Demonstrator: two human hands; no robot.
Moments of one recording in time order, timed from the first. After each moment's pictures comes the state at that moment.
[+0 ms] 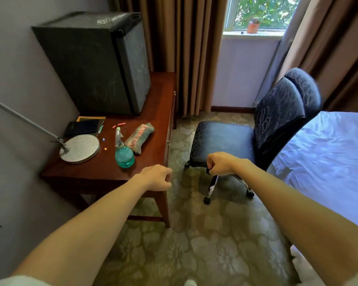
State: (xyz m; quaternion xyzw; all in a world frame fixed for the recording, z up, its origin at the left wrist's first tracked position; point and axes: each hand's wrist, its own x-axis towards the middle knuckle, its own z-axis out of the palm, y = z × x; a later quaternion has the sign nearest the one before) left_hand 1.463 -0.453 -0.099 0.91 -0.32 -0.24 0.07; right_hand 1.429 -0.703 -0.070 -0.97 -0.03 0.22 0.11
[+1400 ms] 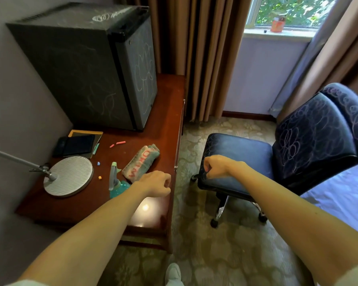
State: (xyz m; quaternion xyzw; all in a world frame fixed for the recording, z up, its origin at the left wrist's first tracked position) left_hand 1.670 -0.456 -0.143 0.93 -0.28 -0.24 0.08; right_hand 1.655 -0.701 -0.086 -0.96 -0.07 0.26 0.11
